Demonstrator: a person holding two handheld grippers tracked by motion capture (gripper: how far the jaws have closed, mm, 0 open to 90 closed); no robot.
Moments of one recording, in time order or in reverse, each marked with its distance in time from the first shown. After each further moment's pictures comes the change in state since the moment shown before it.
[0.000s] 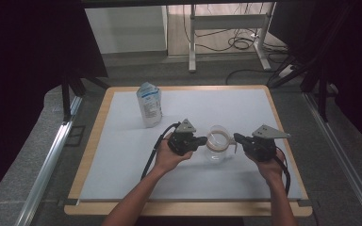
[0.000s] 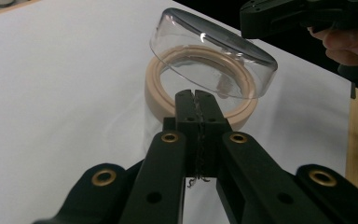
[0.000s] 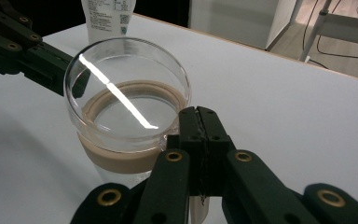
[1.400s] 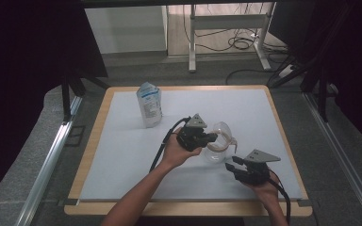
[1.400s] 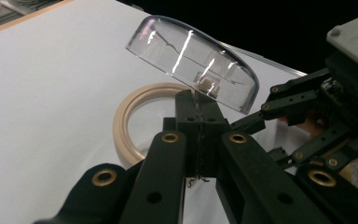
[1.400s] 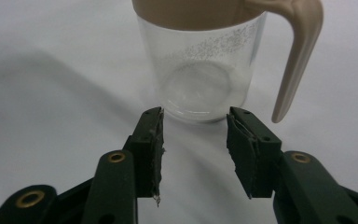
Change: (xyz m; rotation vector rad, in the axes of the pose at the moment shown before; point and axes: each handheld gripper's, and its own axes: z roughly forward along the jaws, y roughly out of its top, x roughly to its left) left arm -0.014 0.032 0.007 0.004 -0.041 0.050; right arm 0.033 -0.067 0.003 0.124 0.076 0.038
